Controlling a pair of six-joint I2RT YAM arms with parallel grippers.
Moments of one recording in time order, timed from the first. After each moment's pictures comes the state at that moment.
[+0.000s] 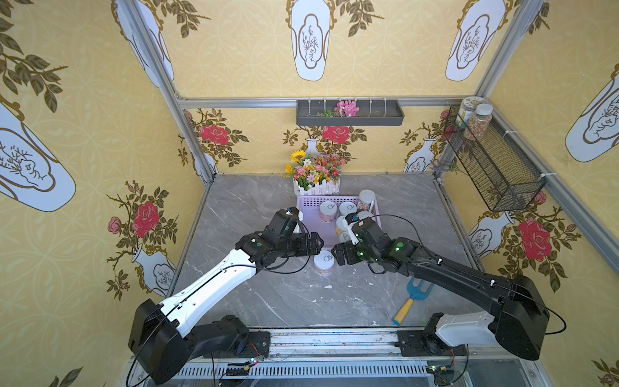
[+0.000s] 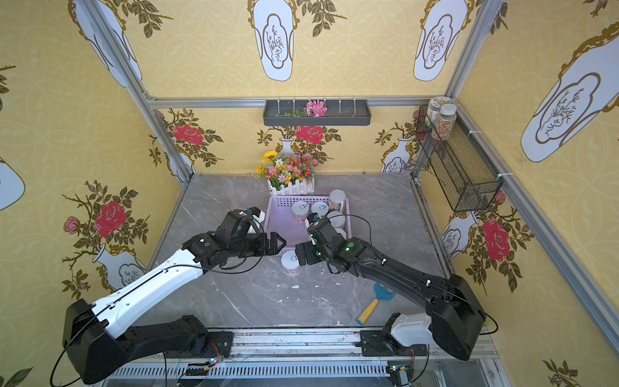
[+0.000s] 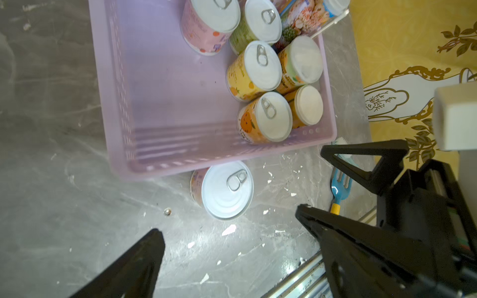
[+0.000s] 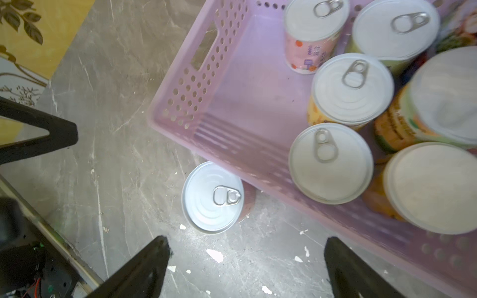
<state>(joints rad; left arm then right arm) -0.68 1.16 0.93 -0.61 0.16 -0.68 0.83 1.35 0.96 -0.45 0.03 0.42</state>
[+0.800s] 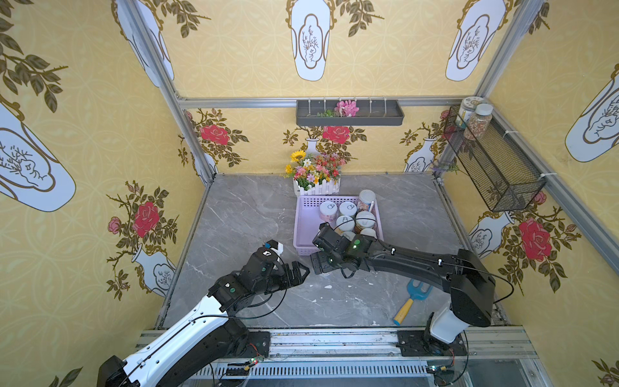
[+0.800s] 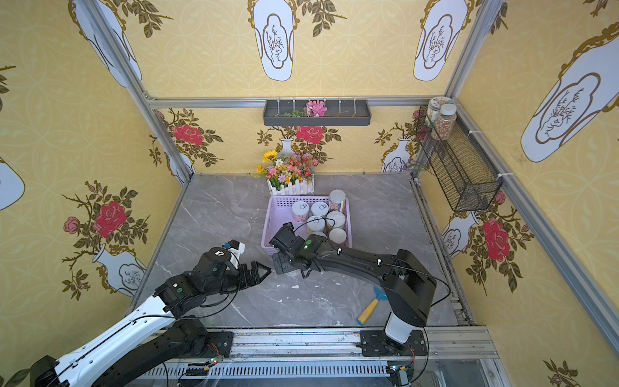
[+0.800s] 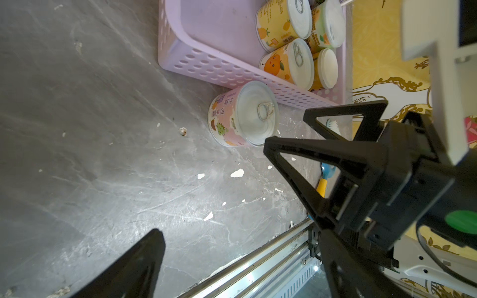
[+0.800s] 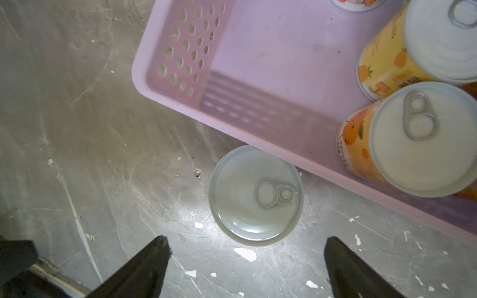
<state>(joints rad) -0.71 0.75 0.55 -0.57 0.19 -0.93 0.99 1.69 1.27 -0.69 0.18 0.63</state>
